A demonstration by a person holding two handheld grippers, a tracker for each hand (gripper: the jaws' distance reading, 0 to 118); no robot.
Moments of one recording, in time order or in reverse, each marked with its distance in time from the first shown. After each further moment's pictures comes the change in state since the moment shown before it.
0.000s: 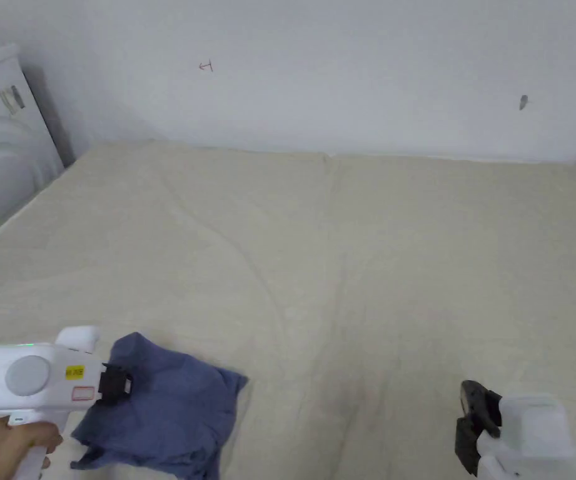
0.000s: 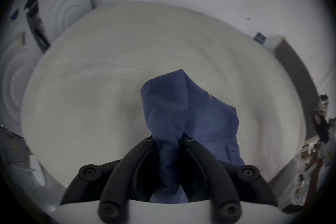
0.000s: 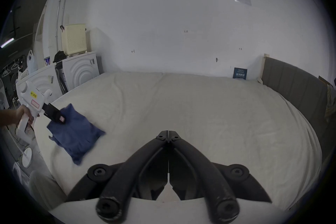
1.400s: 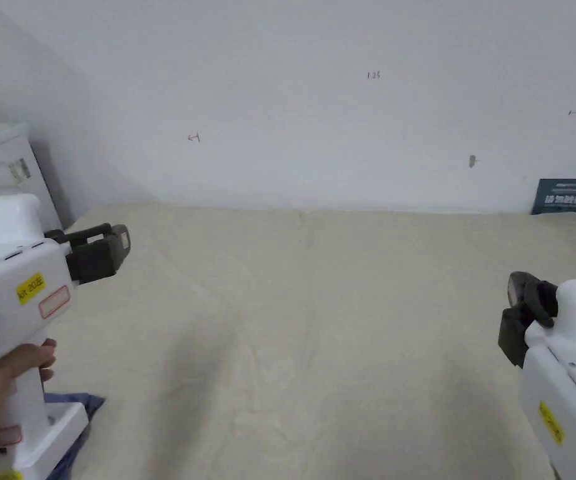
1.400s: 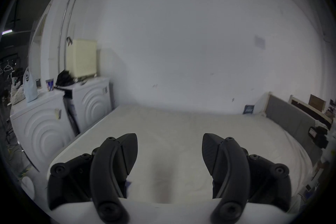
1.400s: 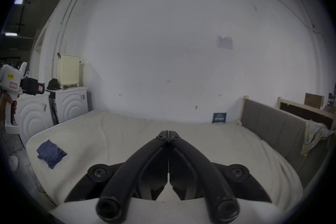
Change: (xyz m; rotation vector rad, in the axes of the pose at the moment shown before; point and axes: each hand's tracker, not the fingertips) left arm 0.191 0.001 0.275 0.856 -0.038 -0.052; right arm 0.083 0.125 0.117 0.361 -0.129 0.028
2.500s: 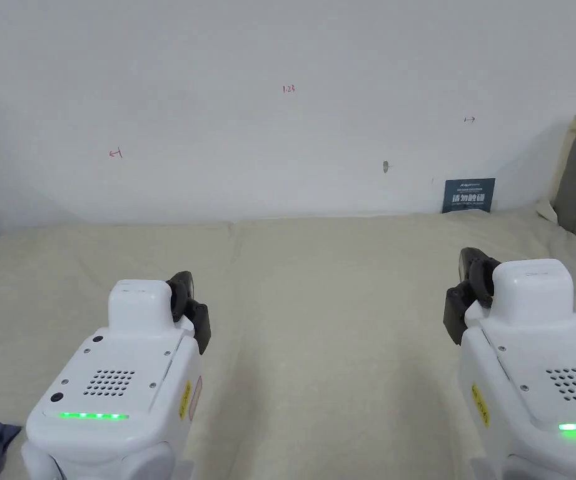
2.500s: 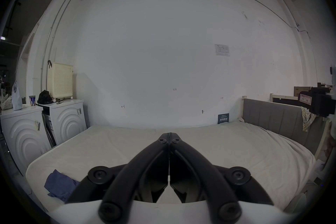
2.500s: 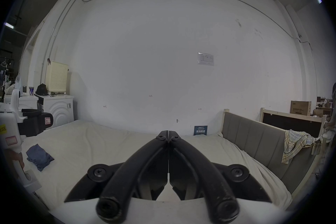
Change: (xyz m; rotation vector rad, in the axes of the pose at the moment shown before) left arm 0.176 -0.098 0.014 0.176 -0.105 -0.116; right arm 0.039 0.005 0.036 0.092 -0.106 0.010
